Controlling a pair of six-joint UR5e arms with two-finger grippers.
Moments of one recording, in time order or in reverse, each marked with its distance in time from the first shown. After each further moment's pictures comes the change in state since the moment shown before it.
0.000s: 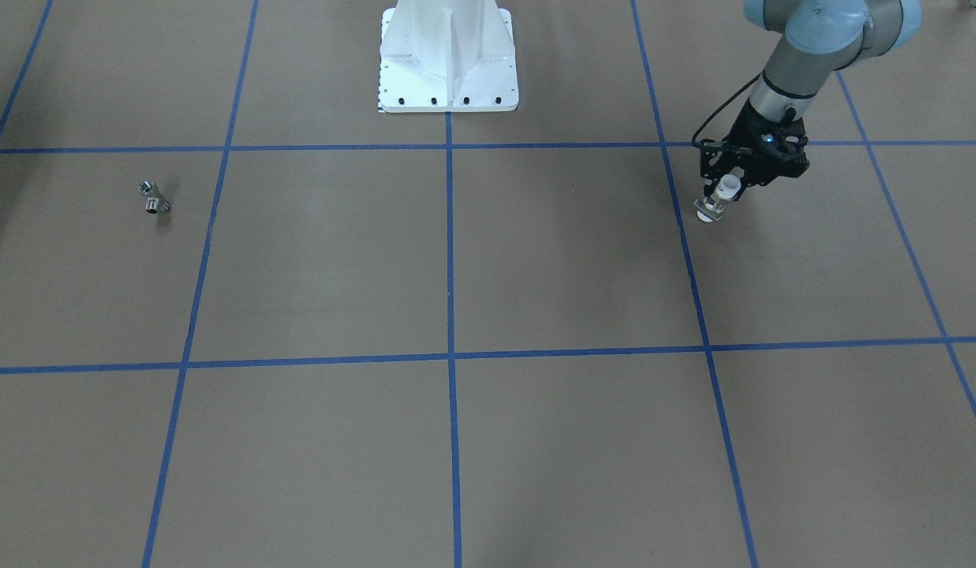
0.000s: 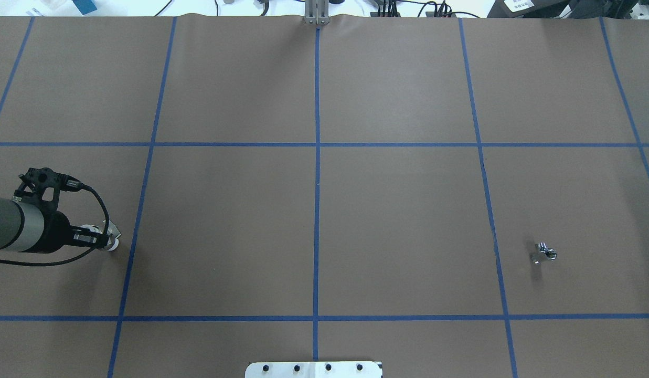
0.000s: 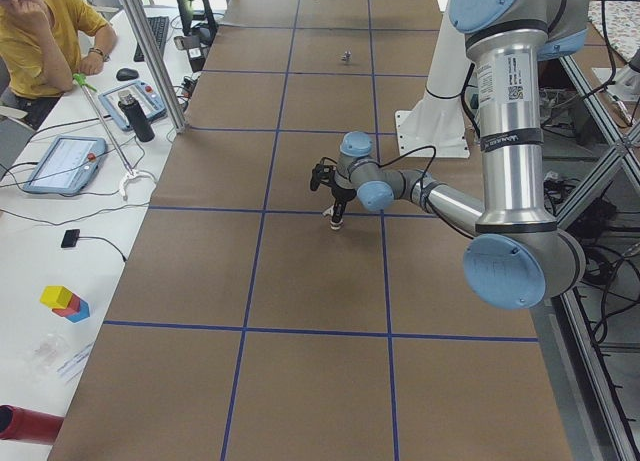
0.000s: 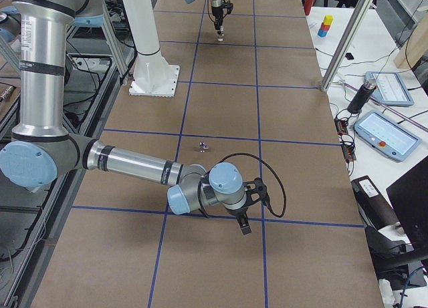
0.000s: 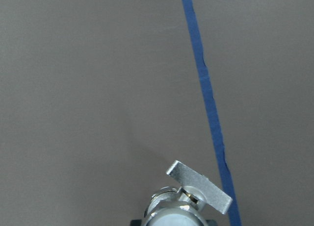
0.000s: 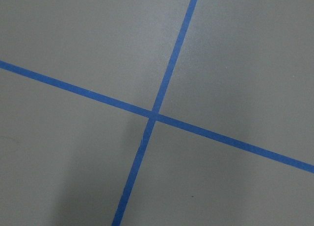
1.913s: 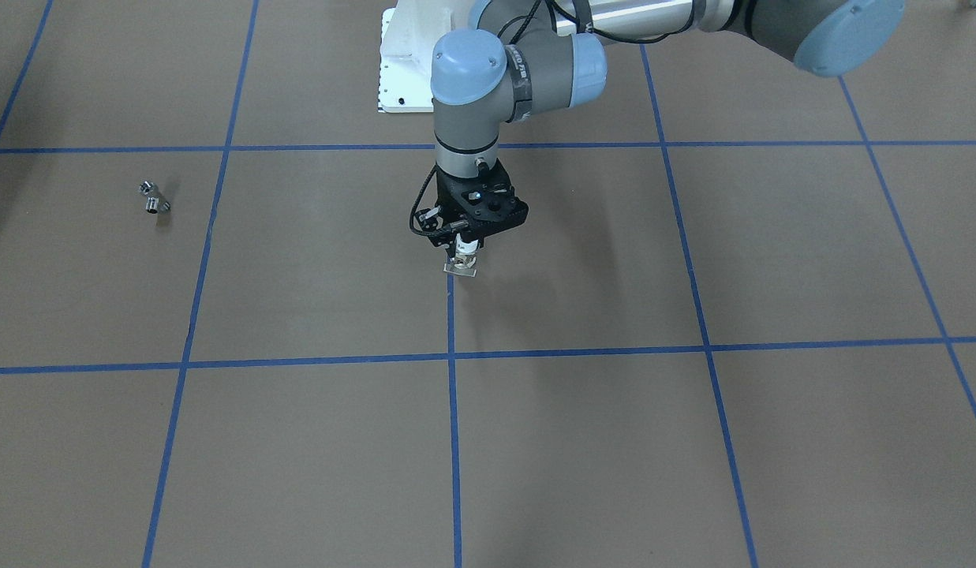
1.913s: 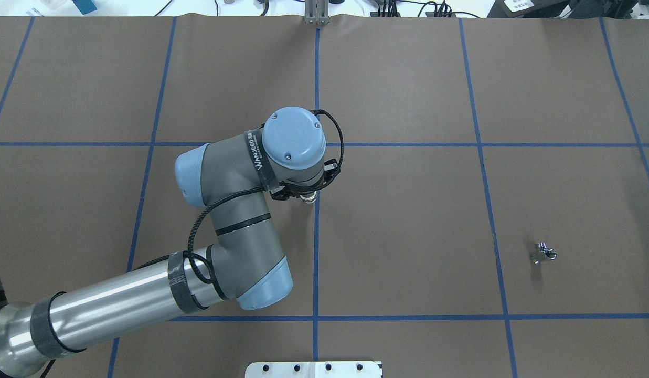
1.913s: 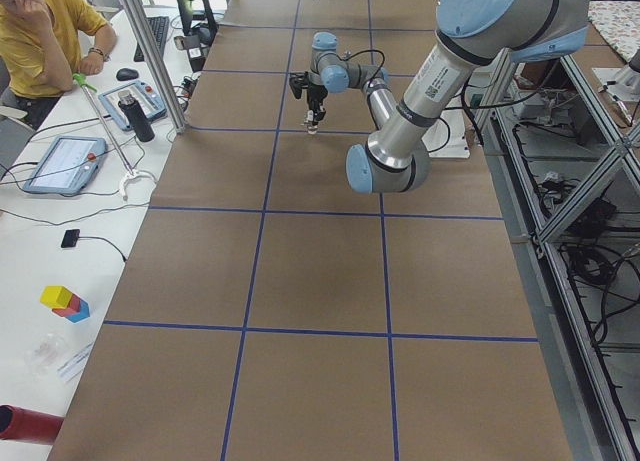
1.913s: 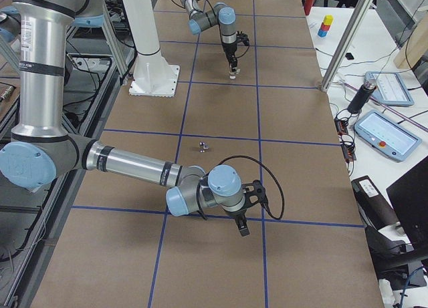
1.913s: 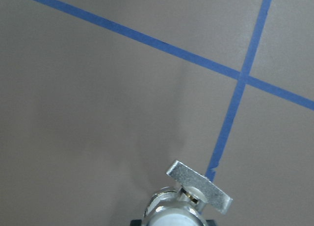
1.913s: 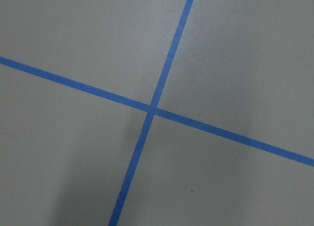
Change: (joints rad) left arm 0.125 -1.042 0.525 0.520 0.107 -0.684; right arm 0.000 -0.006 -0.006 0.002 0.002 0.000
